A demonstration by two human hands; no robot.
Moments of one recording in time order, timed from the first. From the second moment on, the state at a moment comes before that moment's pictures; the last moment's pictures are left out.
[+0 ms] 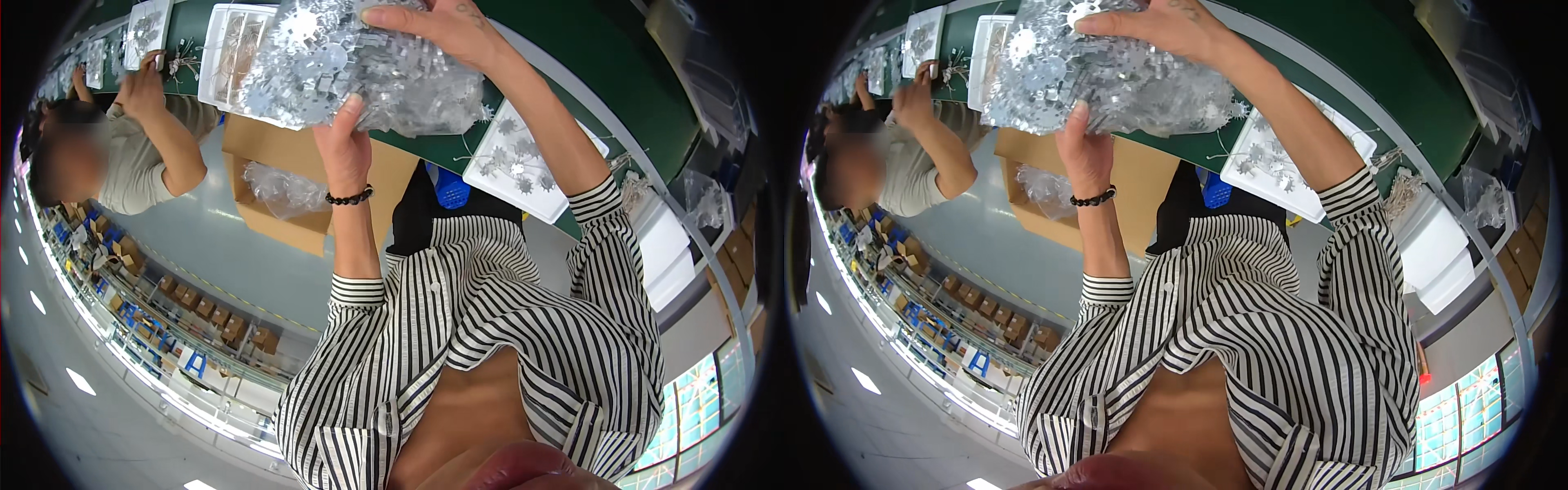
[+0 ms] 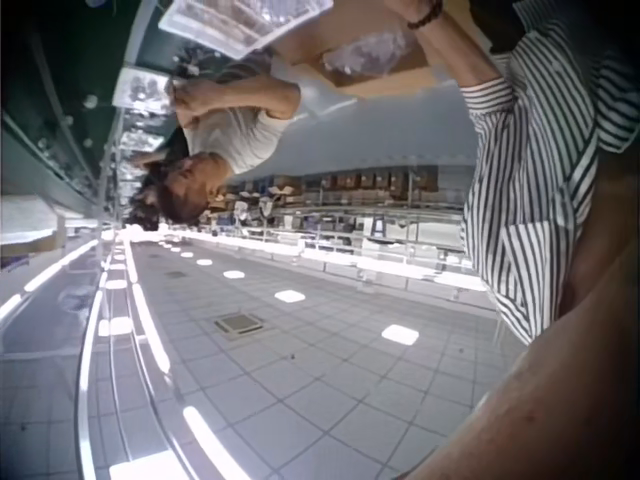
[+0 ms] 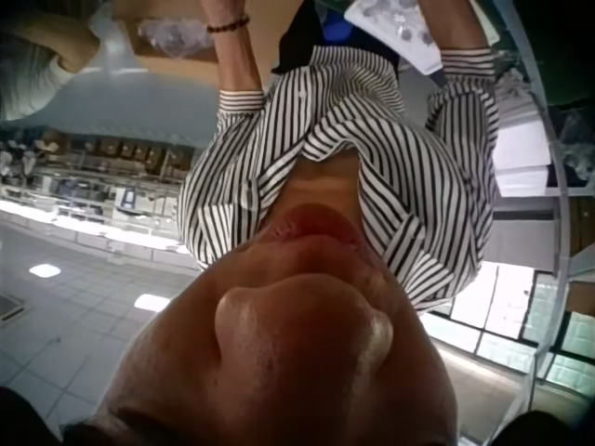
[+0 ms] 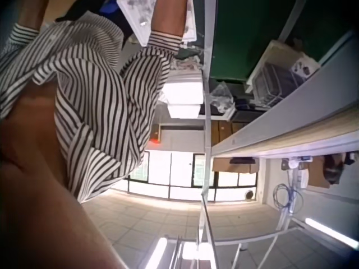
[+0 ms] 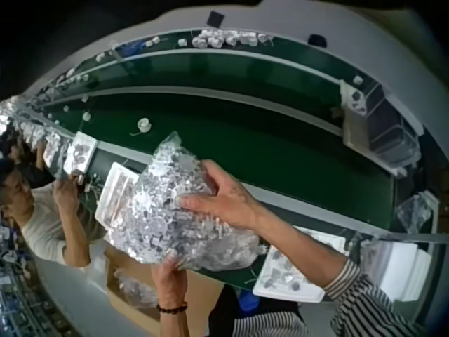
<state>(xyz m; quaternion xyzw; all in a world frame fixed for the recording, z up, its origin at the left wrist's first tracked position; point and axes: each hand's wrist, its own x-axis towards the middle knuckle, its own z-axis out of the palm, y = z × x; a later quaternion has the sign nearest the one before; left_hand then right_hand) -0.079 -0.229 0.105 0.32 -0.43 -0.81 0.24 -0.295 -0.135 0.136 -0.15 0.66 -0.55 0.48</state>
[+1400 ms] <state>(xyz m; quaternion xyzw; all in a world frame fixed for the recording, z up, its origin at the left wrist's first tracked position) -0.092 -0.237 0.126 0.38 -0.30 -0.84 0.25 -0.293 -0.170 0.127 -0.30 0.68 -0.48 0.46</state>
